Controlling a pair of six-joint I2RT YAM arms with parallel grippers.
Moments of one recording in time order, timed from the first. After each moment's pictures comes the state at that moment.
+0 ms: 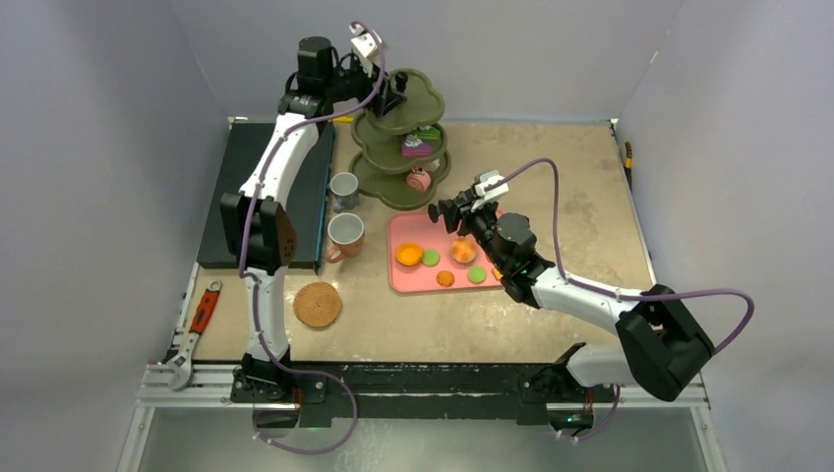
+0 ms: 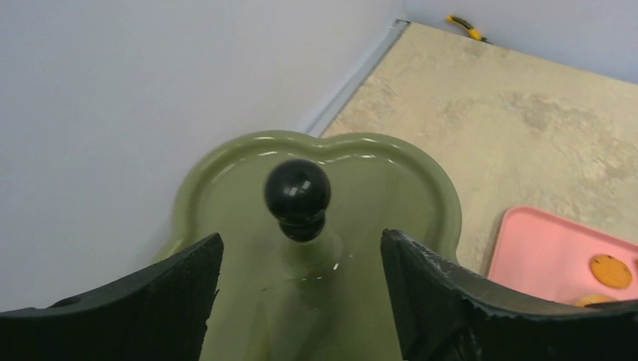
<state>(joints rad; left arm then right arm) -0.21 2.16 2.21 -0.24 0.73 0.22 0.67 1.32 0.60 0.75 0.16 0.10</state>
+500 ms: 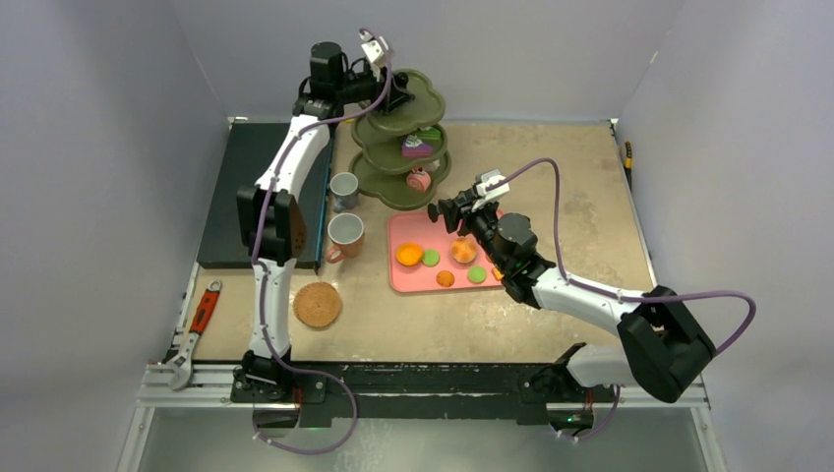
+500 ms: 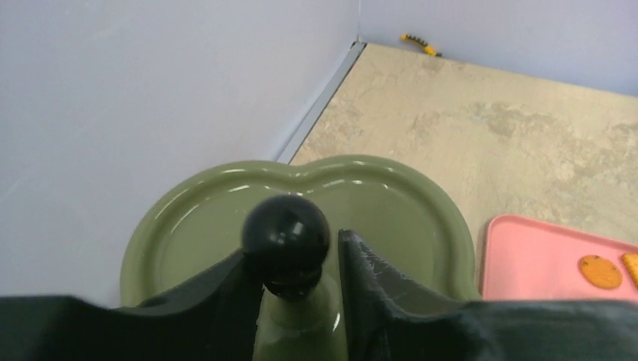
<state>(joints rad) -0.22 2.32 2.30 -0.13 0.89 0.18 0.67 1.31 0.60 0.75 0.16 0.11</state>
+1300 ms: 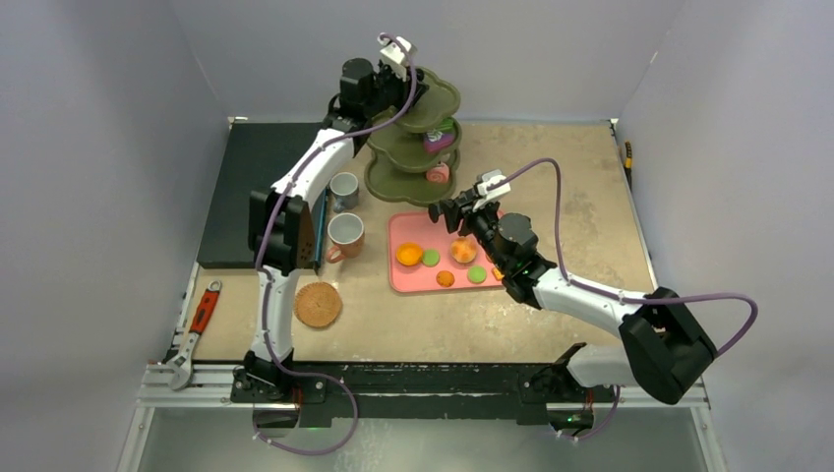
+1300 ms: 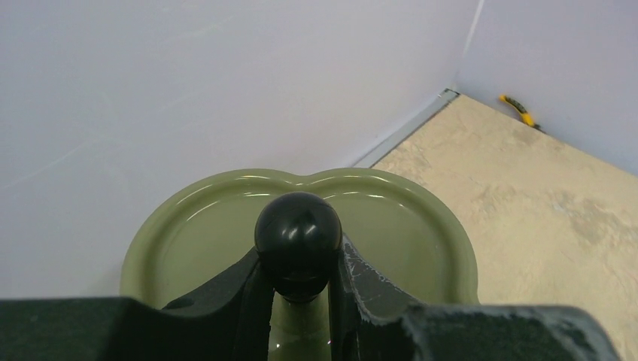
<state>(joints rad) -0.34 2.25 2.12 0.13 0.46 0.03 0.67 1.30 0.60 0.74 0.16 0.11</state>
